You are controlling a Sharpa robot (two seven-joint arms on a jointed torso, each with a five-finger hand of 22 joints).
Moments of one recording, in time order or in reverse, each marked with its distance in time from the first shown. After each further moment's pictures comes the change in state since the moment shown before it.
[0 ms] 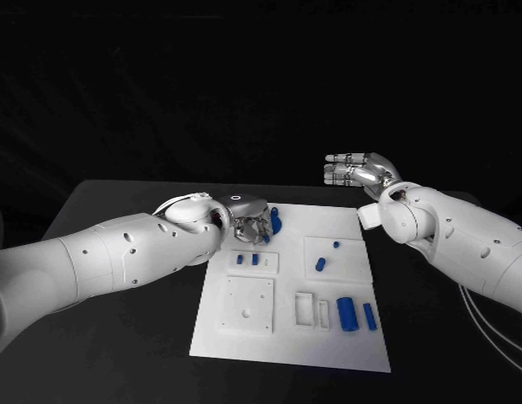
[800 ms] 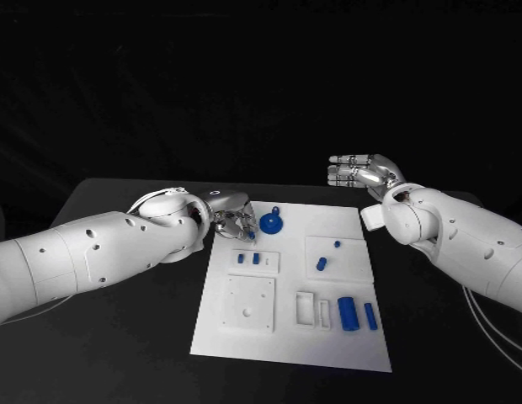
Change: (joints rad) left arm 0.010 -0.129 0.031 0.109 0.061 0.040 -0.024; left_hand 0.002 -0.002 -0.003 -0.003 0.000 -0.001 0.000 0.000 -0.001 -0.004 0.004 0.000 0.000 0.000 0.000 -0.005 0.001 0.000 0.000 0.000 0.000 0.001; right arm -0.004 -0.006 0.000 -0.009 0.002 0.001 -0.001; right_hand 0.000 0.000 0.003 0.003 0.004 0.001 -0.001 0.000 0.000 0.000 0.000 0.000 0.000 0.000 0.000 0.000 0.000 0.000 0.000 0.000 0.000 0.000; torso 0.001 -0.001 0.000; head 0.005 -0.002
